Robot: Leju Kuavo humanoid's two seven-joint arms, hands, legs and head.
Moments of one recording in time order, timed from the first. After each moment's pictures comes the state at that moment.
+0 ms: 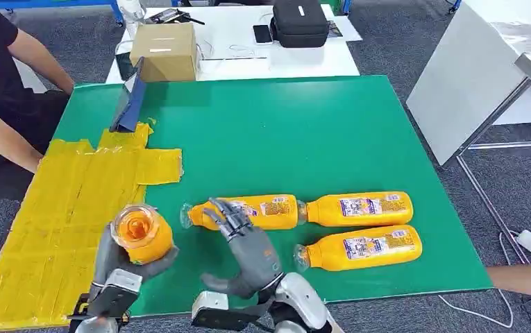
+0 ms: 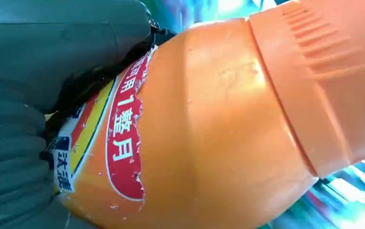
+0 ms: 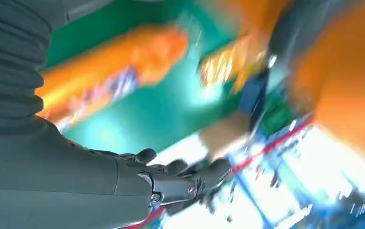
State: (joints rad) left arm 0.17 -0.16 -0.01 -1.70 -0.77 0.31 -0.61; right arm -0.10 0.12 0.71 -1.46 0.85 -0.27 -0.13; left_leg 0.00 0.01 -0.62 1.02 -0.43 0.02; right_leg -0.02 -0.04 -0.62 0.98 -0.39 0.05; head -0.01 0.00
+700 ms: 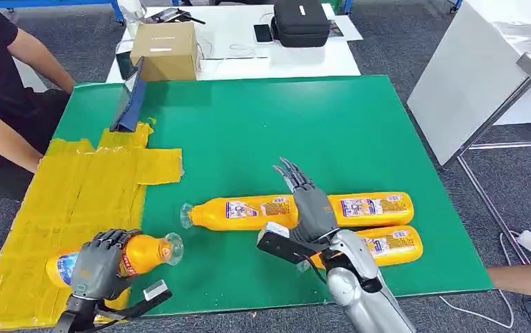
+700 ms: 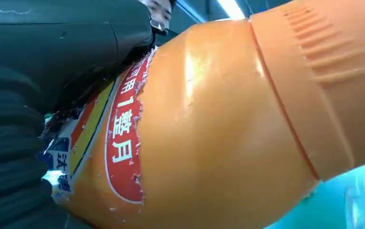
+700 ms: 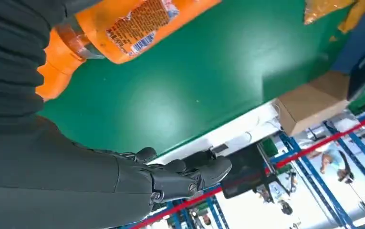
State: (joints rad) left arm 0.17 0.06 -0.01 -1.46 -1.56 0.59 -0.21; right arm -0.24 -0.01 0.50 -1.39 0.76 -0.12 -0.08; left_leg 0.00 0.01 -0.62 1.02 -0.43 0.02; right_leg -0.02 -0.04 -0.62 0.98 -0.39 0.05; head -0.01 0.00
